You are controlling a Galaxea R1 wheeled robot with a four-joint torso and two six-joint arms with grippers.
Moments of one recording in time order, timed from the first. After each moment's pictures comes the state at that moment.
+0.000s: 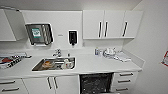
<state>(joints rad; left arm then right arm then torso) 1.48 2.97 -2.60 0.10 -0.07 0.00 -1.46 3.04 -2.79 -0.13 -0.02 0.31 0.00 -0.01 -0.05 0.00</state>
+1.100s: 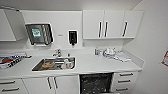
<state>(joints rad) 1.48 2.98 -2.62 0.10 -0.07 0.00 -1.47 3.05 -2.78 -0.13 -0.02 0.31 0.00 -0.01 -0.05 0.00</state>
